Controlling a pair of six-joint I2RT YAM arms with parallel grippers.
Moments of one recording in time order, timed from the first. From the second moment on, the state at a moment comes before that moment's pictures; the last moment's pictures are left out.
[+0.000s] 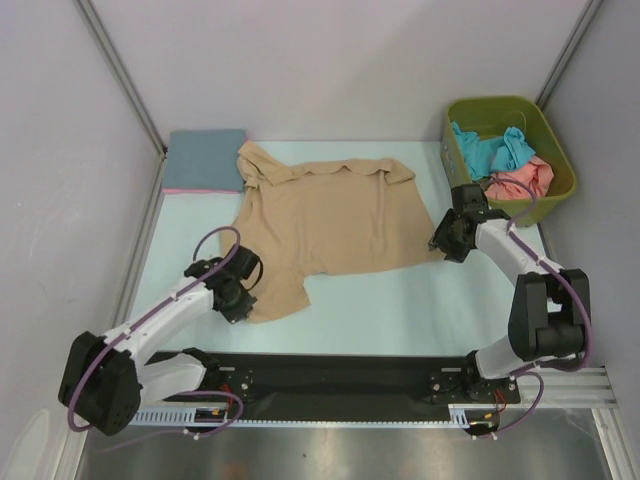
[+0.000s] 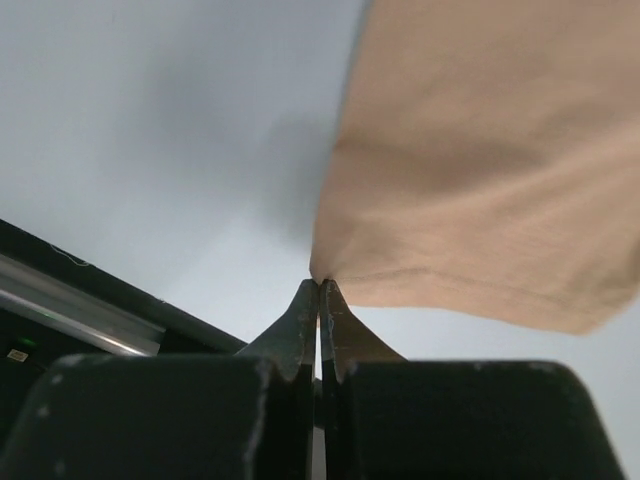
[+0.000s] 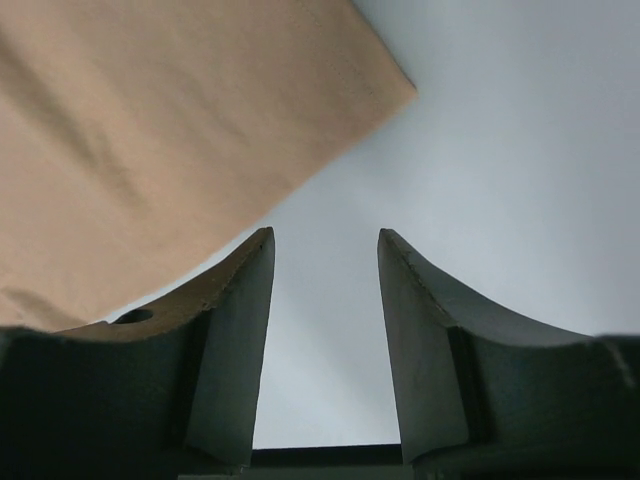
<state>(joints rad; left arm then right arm) -0.48 1.14 0.63 -0.92 -0.24 -1.19 0.10 1.49 1.01 -0.61 0.04 0.63</state>
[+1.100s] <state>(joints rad) -0.38 0.84 0.85 -1.19 -0.48 -1.06 0.20 1.65 0.95 -0.56 0.33 1.02</state>
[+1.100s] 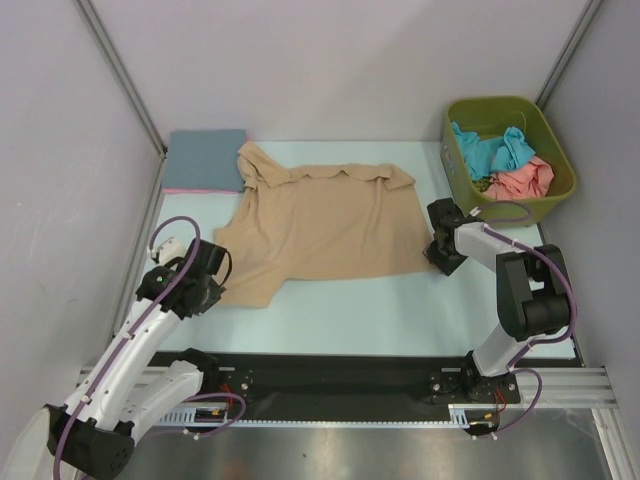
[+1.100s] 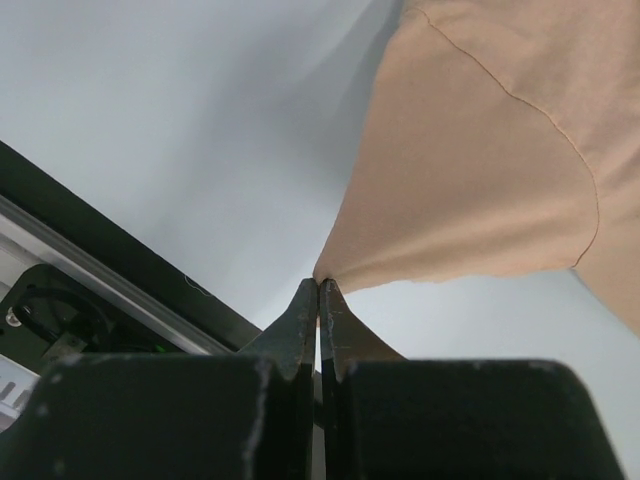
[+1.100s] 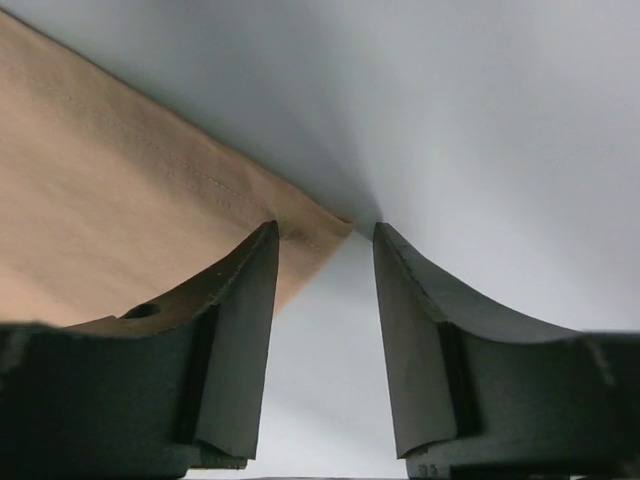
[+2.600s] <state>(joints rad) -0.43 1.00 2.09 -0.65 -0.36 -0.08 0.18 1.16 1.54 -0.61 0.14 0.51</state>
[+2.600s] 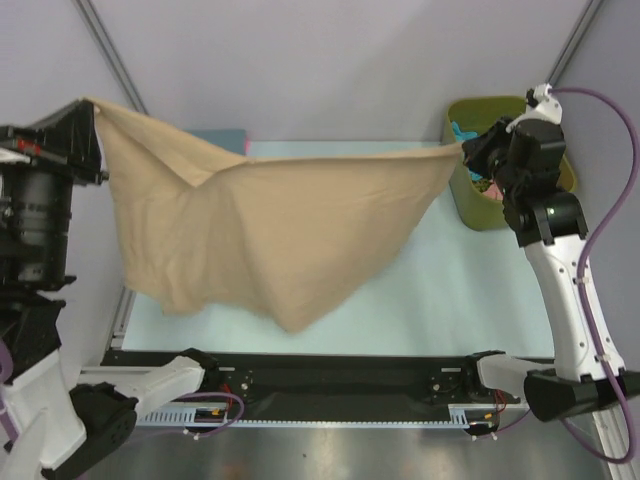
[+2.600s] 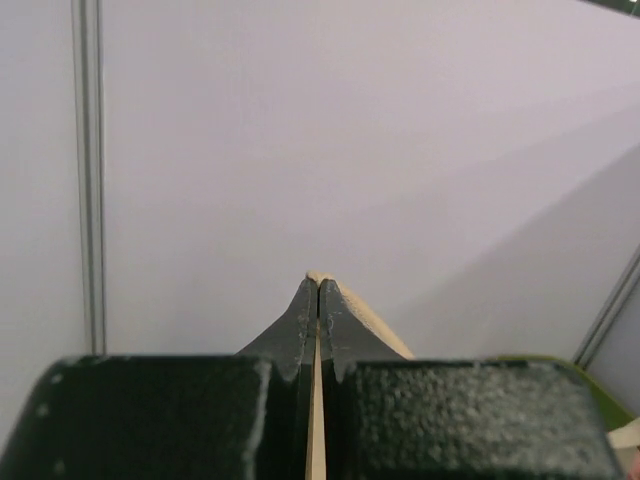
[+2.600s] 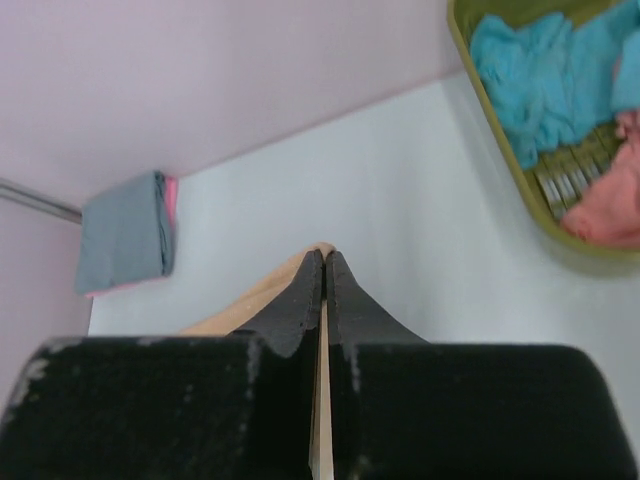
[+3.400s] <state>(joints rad) -0.56 1.01 2.28 -0.42 -0.28 0.16 0.13 1.04 1.84 -0.48 0.14 0.38</state>
